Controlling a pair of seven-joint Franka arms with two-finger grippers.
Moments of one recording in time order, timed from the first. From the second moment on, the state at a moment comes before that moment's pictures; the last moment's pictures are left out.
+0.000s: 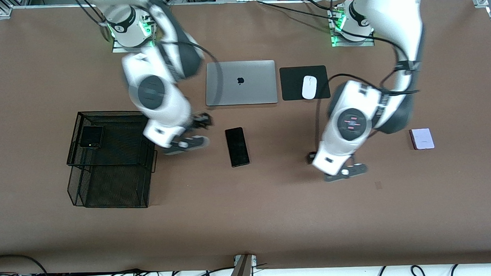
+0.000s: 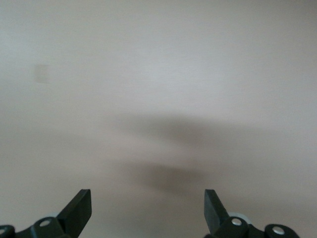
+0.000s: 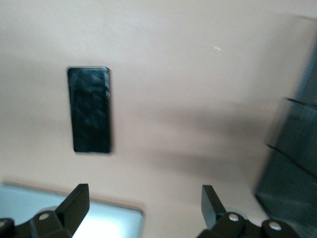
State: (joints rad) left arm -0.37 0.60 0.05 -1.48 0.05 1.99 -0.53; right arm 0.79 0.61 -0.26 -1.41 0.20 1.94 0.31
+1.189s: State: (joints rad) left arm 0.12 0.44 0.05 -1.84 0.13 2.26 0.10; right arm 0.92 0.93 -0.26 -1.33 0.20 2.27 0.46
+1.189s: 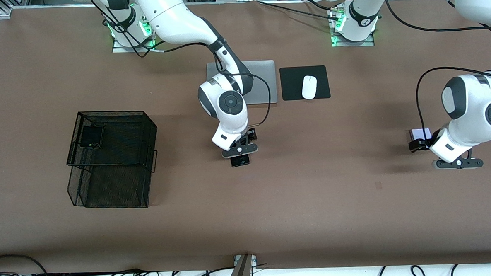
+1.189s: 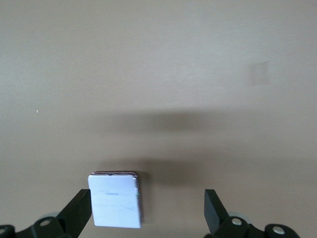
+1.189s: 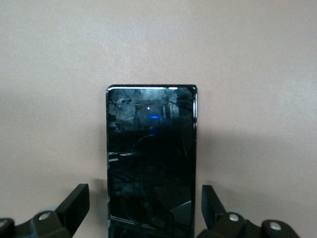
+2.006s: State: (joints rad) left arm 0.26 0.45 0.03 -2.05 0.13 2.52 0.24; right arm 0.94 0.95 -0.26 -1.34 0.20 2.30 0.46
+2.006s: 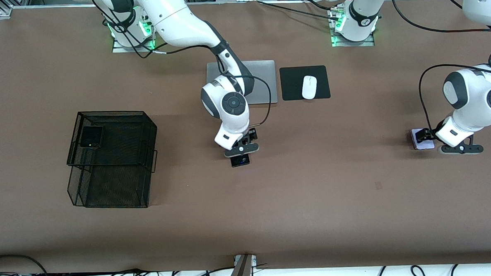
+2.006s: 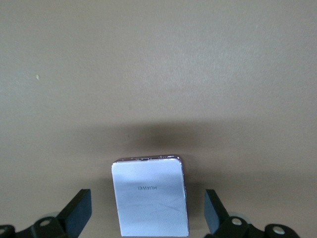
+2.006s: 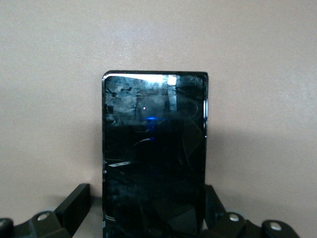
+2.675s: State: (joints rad) left arm 0.44 0.51 -0.10 -2.07 0.13 2.62 0.24; right arm 0.95 0.93 -0.33 -1.34 0.20 2.28 0.46
